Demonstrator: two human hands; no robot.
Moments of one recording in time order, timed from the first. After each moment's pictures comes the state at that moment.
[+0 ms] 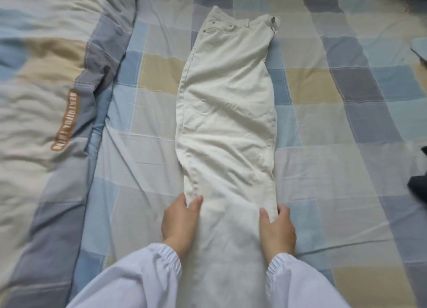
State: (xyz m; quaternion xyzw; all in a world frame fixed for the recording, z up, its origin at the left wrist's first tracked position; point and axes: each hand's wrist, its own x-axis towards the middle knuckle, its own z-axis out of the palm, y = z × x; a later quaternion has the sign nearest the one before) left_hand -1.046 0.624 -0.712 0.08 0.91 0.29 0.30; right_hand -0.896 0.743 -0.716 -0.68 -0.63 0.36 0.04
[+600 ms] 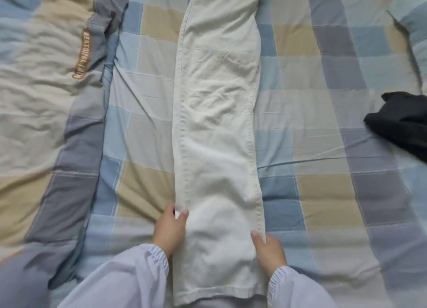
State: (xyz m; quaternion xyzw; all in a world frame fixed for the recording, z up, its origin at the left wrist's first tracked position) left_hand -0.901 0.459 -0.709 0.01 0.86 0.30 0.41; right_hand -0.710 0.585 -0.699 -0.65 -0.57 0.49 -0.13
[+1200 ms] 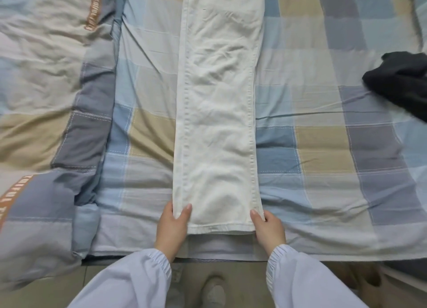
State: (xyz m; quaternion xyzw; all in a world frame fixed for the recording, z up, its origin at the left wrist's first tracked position) left_hand -0.800 0.365 -0.678 -0.06 0.81 0.42 0.40; right_hand -0.650 0.512 -0.681 -0.66 -0.58 0.48 -0.08
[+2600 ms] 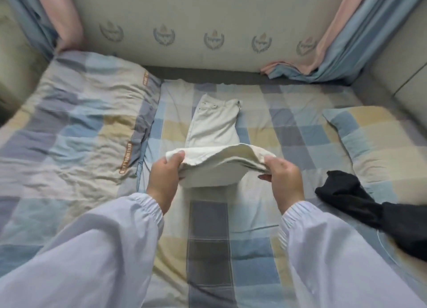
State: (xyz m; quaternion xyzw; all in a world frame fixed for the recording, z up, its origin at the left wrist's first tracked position) left_hand -1.015 0.558 -0.344 0.03 0.70 0.65 0.30; right_hand -0.861 0.707 -0.336 -0.50 -0.63 0.53 0.28
